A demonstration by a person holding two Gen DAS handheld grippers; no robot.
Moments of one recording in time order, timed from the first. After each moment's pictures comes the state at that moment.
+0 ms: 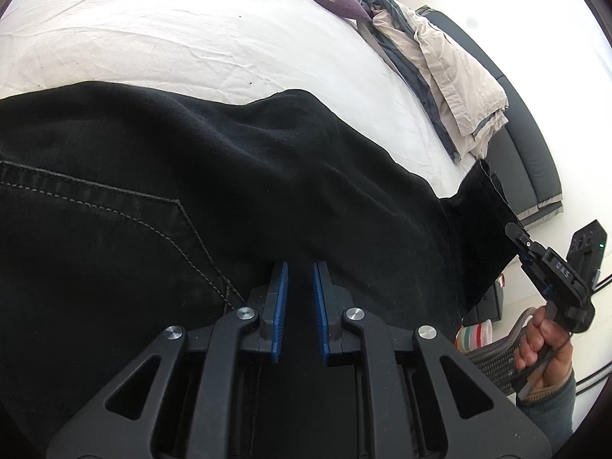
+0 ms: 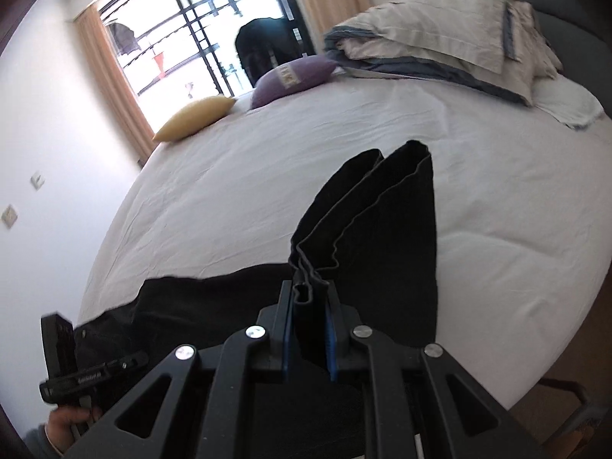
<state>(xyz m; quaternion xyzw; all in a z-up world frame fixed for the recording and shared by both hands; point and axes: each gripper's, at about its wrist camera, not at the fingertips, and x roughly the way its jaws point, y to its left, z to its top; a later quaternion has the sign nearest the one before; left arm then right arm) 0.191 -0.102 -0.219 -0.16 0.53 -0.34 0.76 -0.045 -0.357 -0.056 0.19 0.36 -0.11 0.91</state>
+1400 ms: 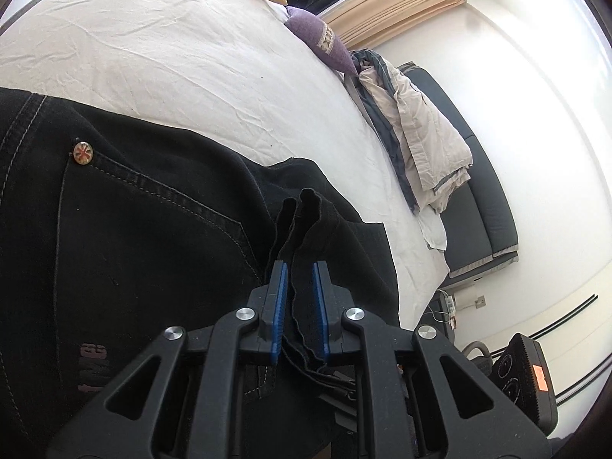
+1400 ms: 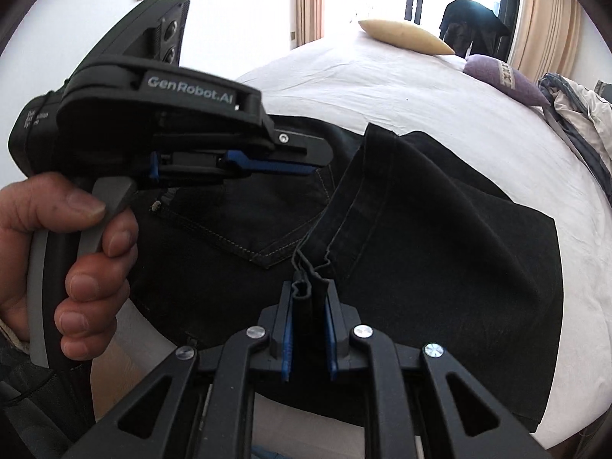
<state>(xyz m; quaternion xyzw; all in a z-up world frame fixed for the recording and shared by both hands) 0.182 -0.005 -0.190 -0.28 0.48 -0.36 0.75 -0.023 -0.099 -0.118 -0.05 0.46 0.11 0.88</state>
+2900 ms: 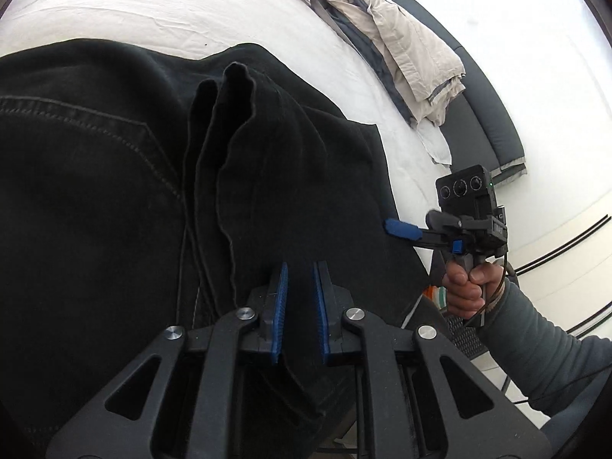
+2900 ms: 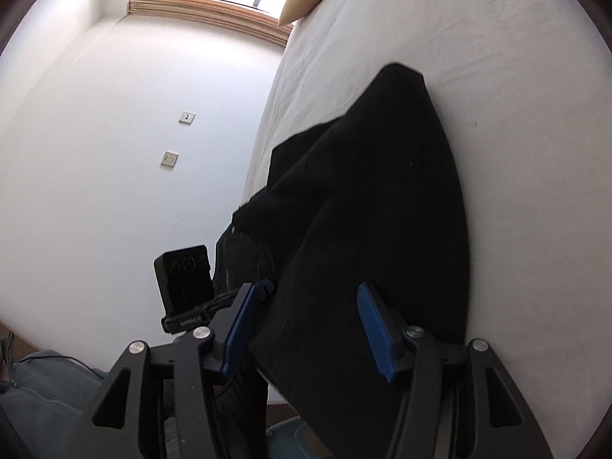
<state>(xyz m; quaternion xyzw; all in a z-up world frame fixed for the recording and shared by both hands) 0.151 -0.121 -0.217 -0.16 0.54 -0.42 0.71 0.048 -0.402 -0.186 0.42 0.46 0.30 0.72</state>
